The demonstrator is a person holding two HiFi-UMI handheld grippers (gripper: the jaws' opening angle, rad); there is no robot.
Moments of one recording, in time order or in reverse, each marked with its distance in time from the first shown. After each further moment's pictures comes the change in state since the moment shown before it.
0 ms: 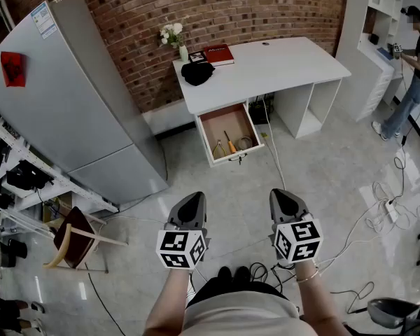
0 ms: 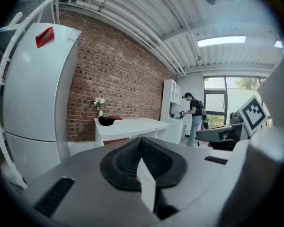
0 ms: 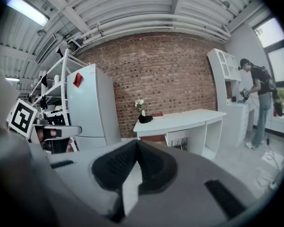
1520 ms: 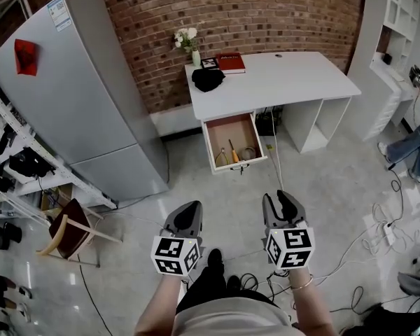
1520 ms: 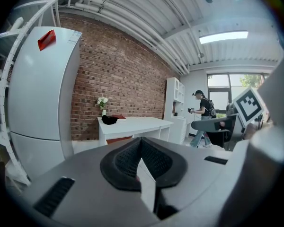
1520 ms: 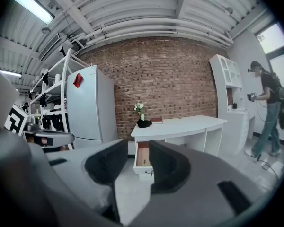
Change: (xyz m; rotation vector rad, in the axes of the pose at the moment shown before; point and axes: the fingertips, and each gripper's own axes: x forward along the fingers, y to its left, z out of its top) left arm -0.001 -0.006 -0.009 -0.001 0.014 0.045; right arm 0.012 -0.012 0.022 -0.049 -0.039 -0.016
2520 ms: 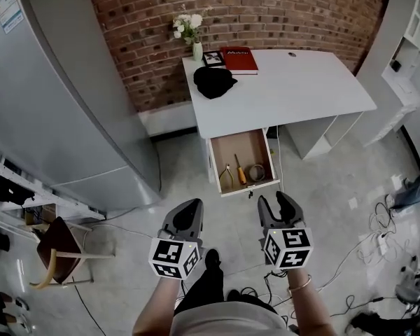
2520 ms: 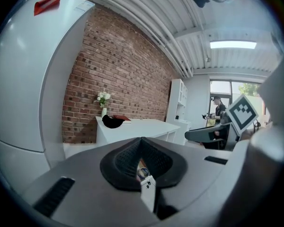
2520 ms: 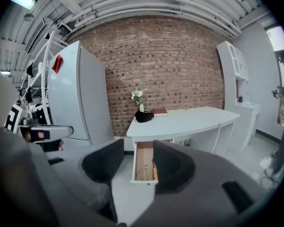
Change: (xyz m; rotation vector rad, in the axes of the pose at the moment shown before) left arm 0.163 0.144 0.040 -0.060 -0.002 -0.071; right arm 0.225 0.007 0.022 0.013 0.140 -0.029
